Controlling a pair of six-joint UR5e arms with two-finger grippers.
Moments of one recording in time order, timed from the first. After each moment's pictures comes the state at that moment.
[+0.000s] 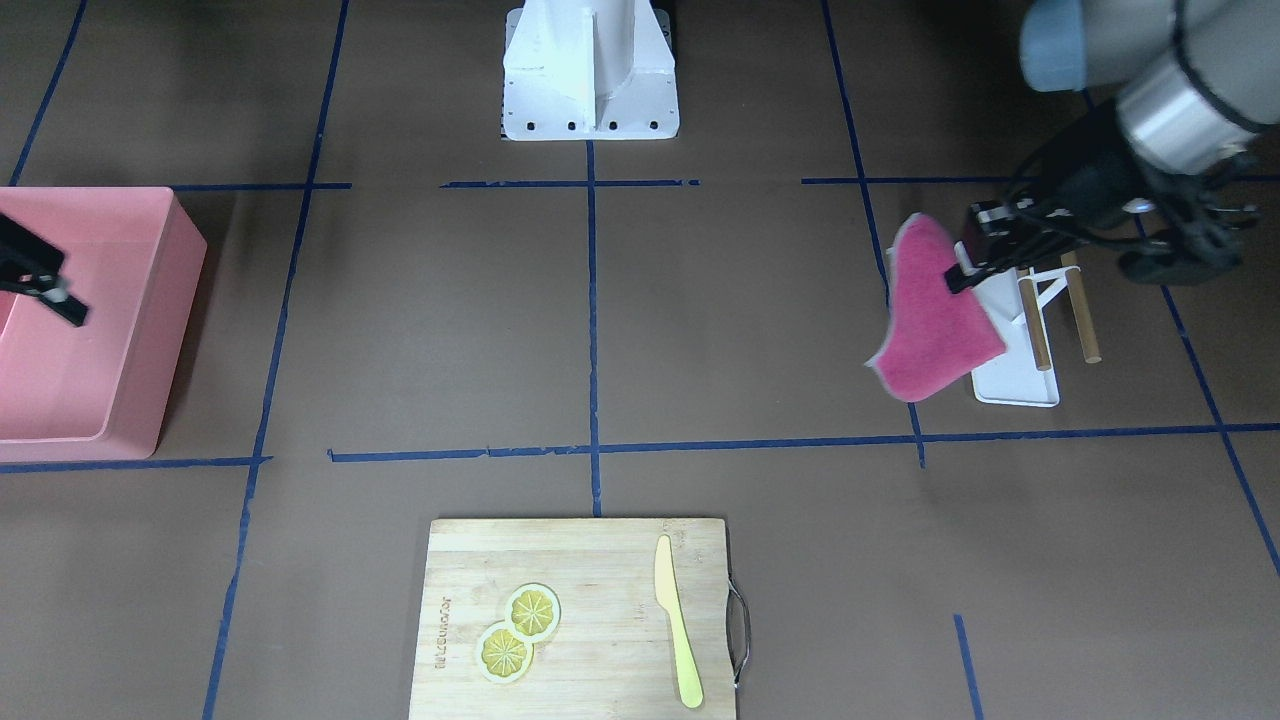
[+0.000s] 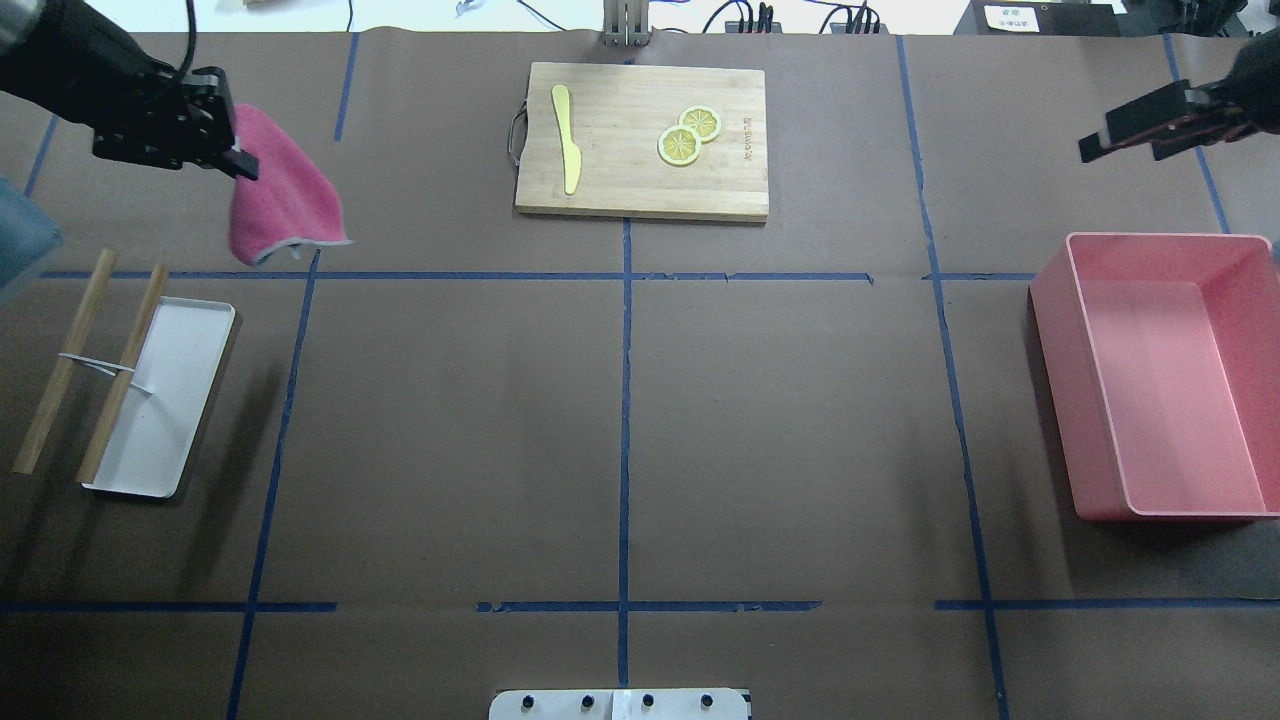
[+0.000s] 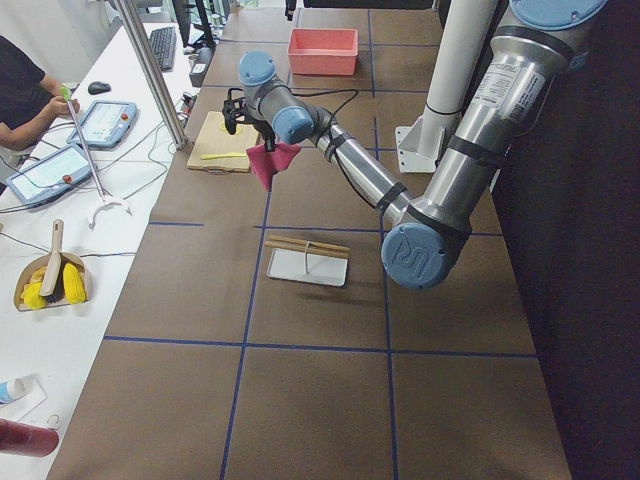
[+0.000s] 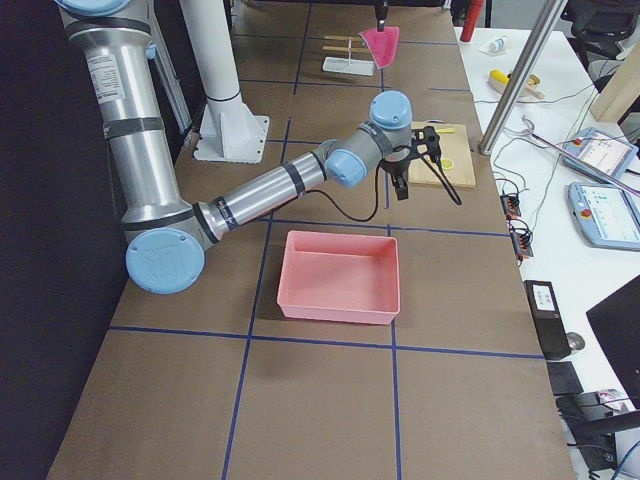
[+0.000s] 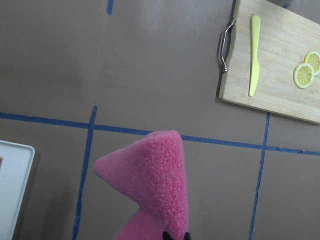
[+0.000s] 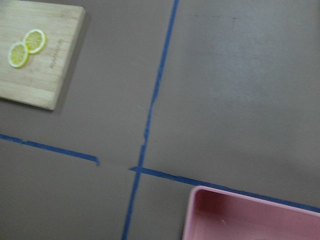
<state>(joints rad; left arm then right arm) -1.07 -2.00 -1.87 -1.78 -2.40 -1.21 1.19 -1.33 1.88 -1.20 2.34 0.69</state>
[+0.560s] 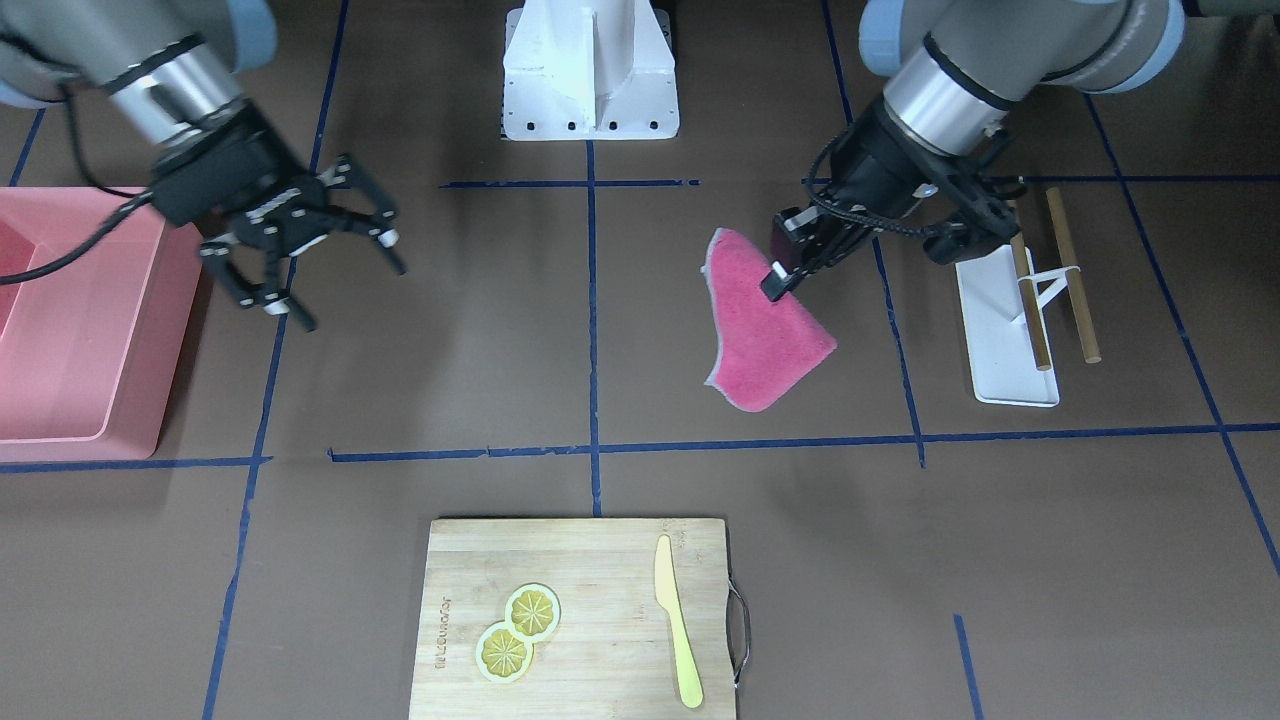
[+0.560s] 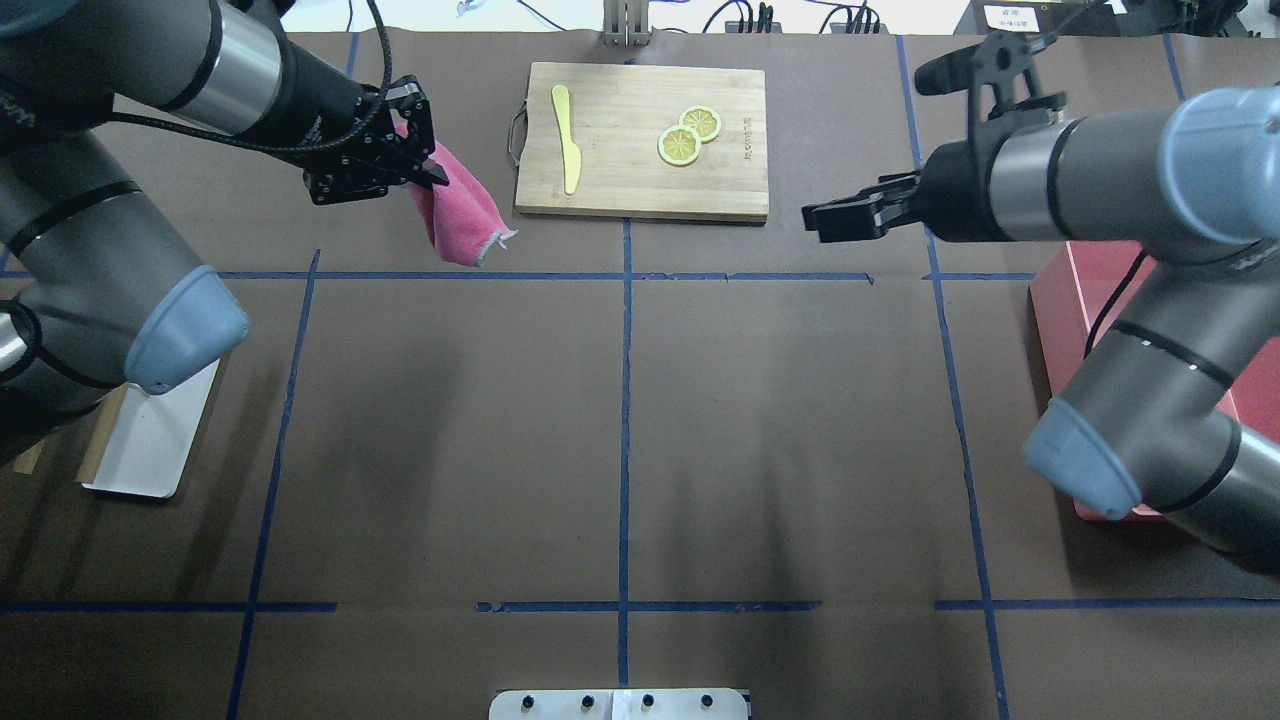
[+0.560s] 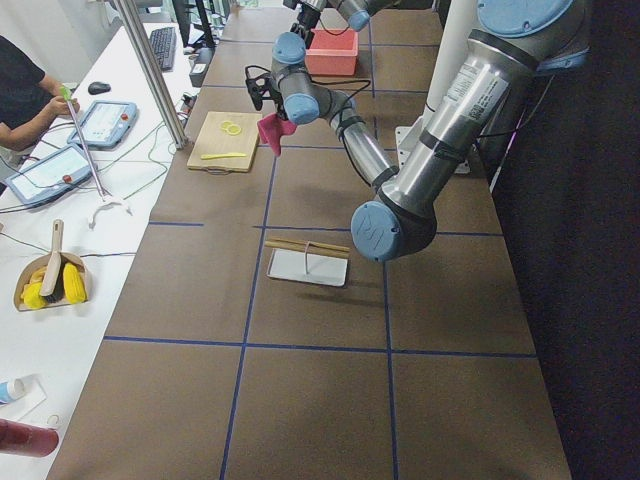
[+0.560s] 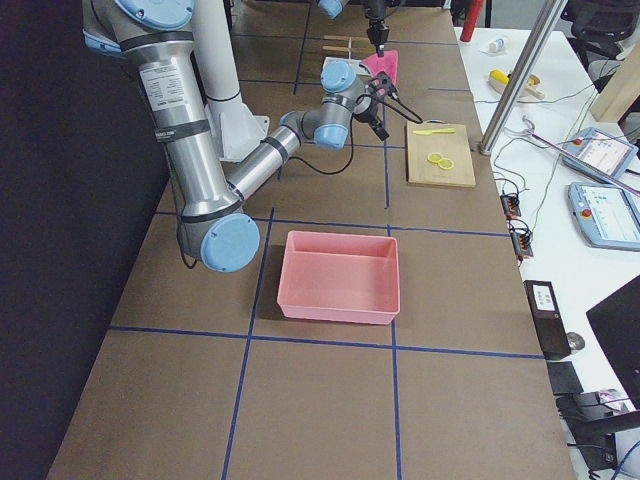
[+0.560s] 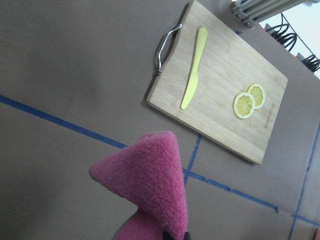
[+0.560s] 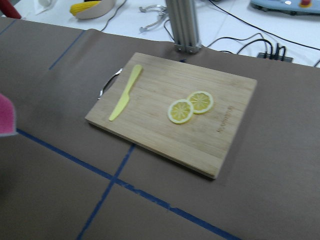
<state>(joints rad) -0.88 -2.15 -1.83 -1.92 -2.15 -1.74 0.74 -1.23 1.97 -0.97 1.81 0.79</state>
